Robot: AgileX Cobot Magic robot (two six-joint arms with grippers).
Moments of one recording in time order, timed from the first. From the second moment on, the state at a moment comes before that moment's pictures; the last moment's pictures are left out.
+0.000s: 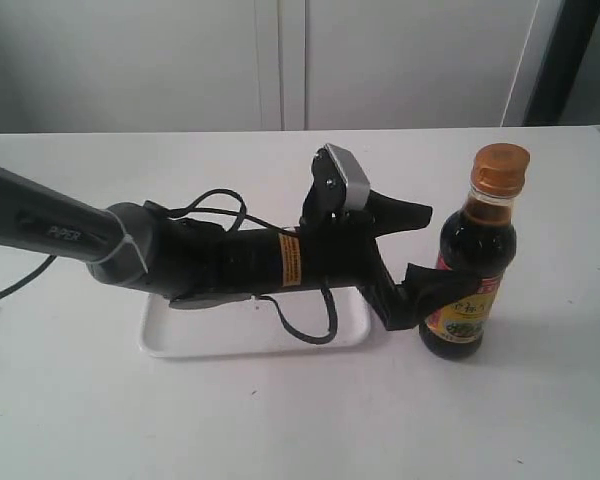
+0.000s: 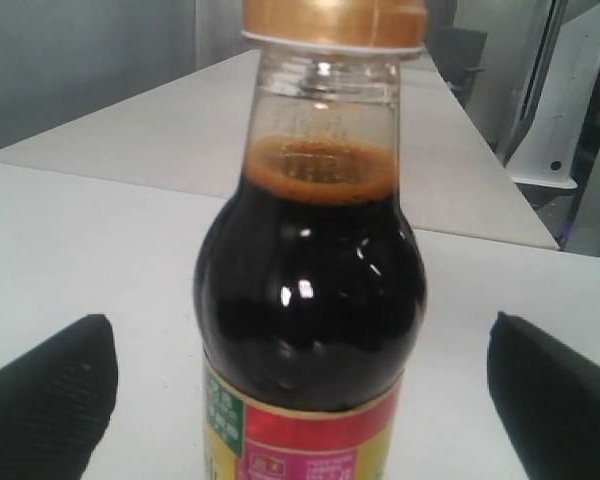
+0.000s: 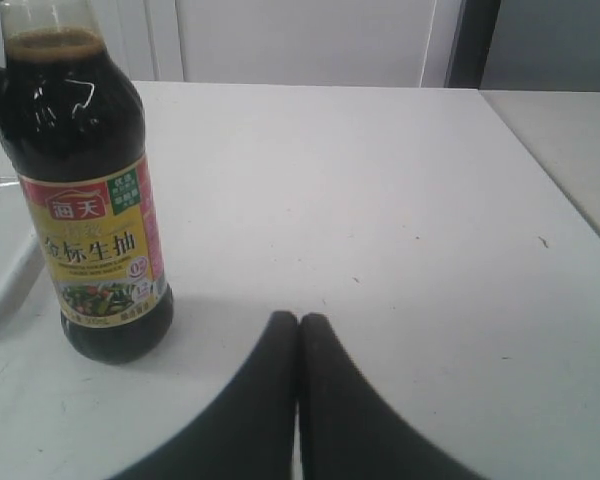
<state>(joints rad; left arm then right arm) -0.75 2.12 -1.20 0.87 -1.02 -0.61 0.02 0.01 0.00 -0.03 0.33 0.04</state>
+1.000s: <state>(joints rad) -0.83 2.26 -1.42 0.87 -1.02 -0.65 0.02 0.01 0.00 -0.03 0.33 0.05</state>
